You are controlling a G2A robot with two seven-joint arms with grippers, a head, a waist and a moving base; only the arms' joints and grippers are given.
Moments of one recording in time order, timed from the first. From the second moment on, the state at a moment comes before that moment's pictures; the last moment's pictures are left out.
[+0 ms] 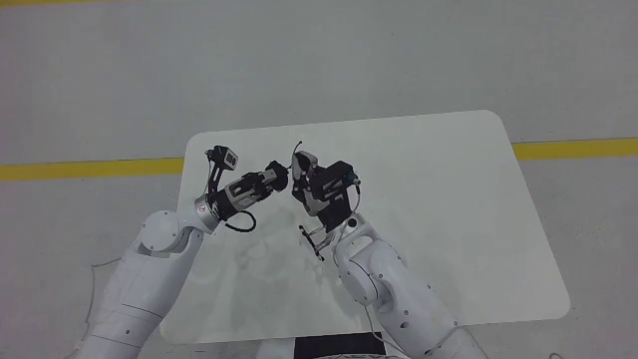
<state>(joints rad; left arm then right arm) 1.39 -1.04 -1.27 -1.50 -0.58 -0.34 -0.87 -1.50 -1.49 0.89 -1.76 -1.34 0.06 -0.08</state>
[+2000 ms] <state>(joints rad) 1.39 -1.04 -1.27 -1.50 -0.58 -0.34 -0.87 -1.51 -1.49 0.89 -1.74 -1.36 0.08 -0.05</state>
